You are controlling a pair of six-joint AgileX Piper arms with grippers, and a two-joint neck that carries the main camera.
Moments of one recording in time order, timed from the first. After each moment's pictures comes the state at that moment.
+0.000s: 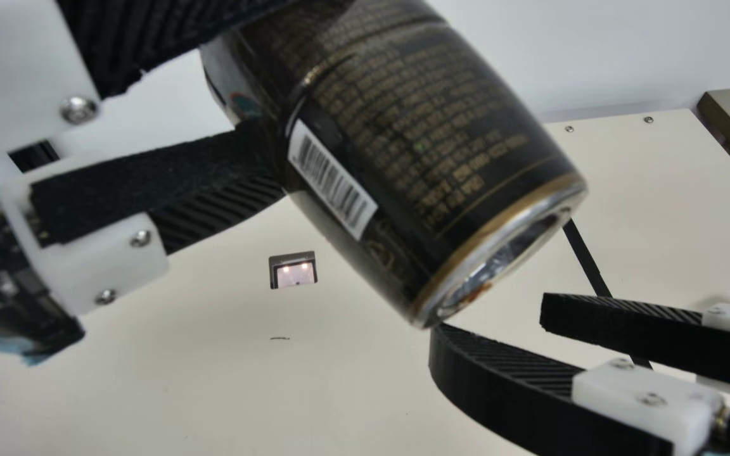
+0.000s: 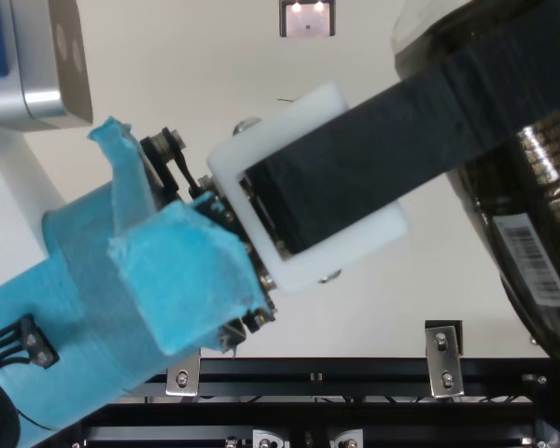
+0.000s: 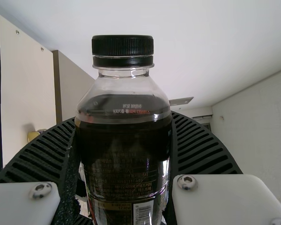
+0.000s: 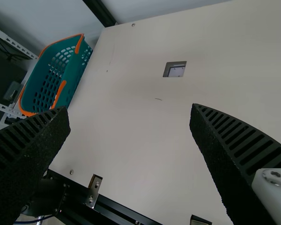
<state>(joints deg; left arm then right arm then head) -39.5 64.6 -70.3 -58.2 26.1 -29.2 -0.6 41.4 -61.5 35.0 69.9 -2.9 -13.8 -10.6</state>
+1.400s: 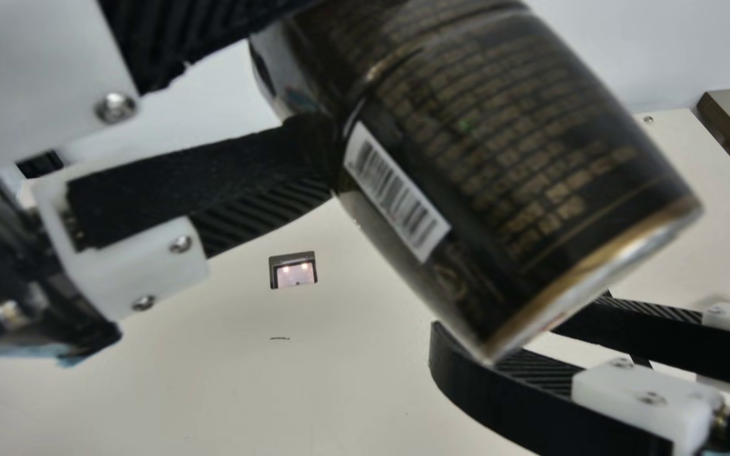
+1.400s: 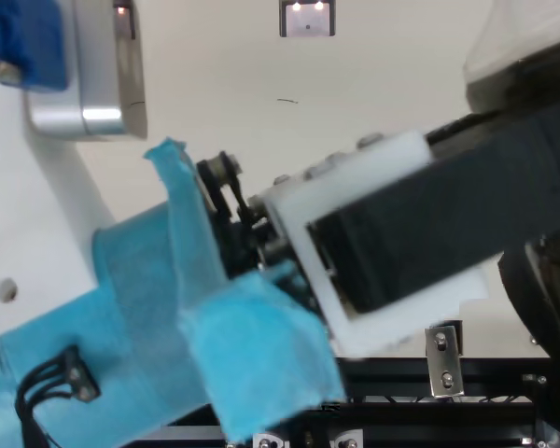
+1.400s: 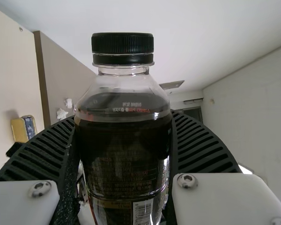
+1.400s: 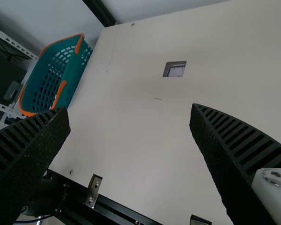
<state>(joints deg) -42.0 66.0 -71.5 -65.7 26.4 -21.9 -0.6 41.4 -61.5 35.0 69.9 -2.9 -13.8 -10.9</state>
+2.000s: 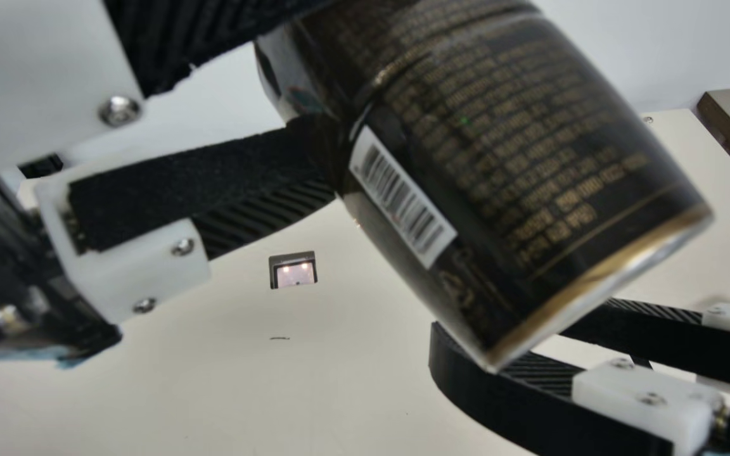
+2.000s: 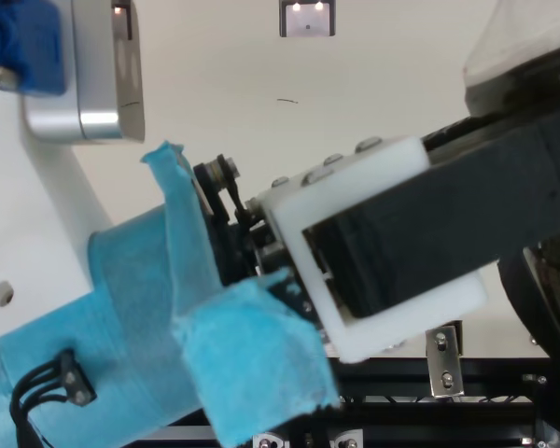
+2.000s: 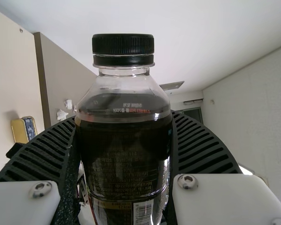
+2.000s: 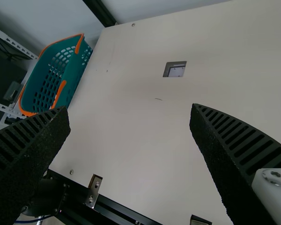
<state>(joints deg) -42.0 66.0 -71.5 -65.7 26.4 -21.9 -0.6 41.4 -61.5 35.0 69.9 -2.9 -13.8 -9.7</state>
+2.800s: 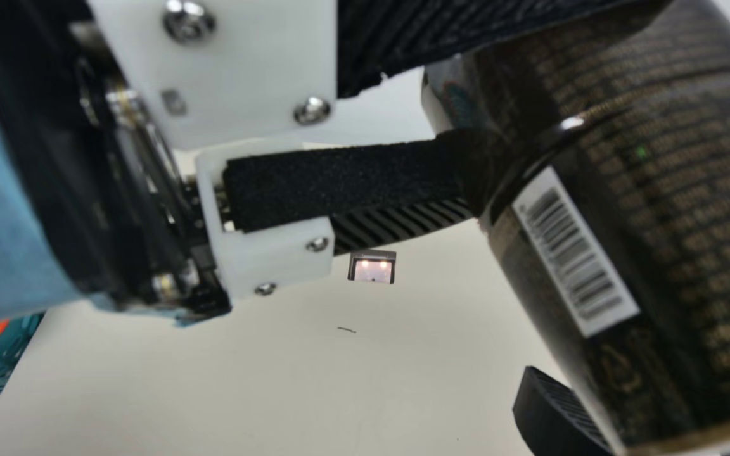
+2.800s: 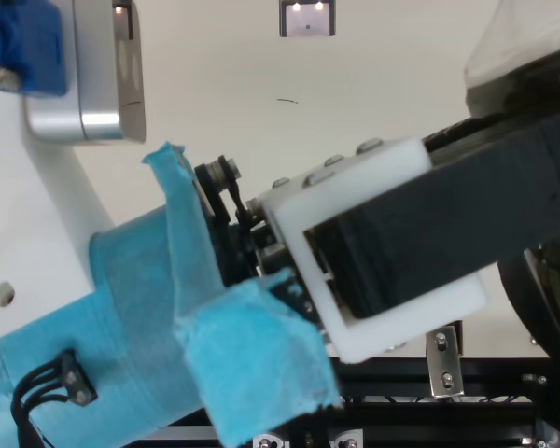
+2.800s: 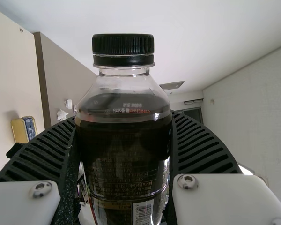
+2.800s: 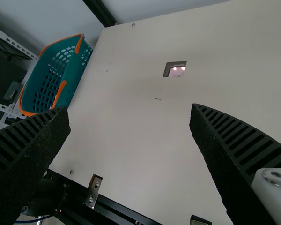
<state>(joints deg) -42.0 66.0 -71.5 -65.7 26.4 -21.9 -0.6 41.4 -61.5 35.0 69.9 -2.9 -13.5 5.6</state>
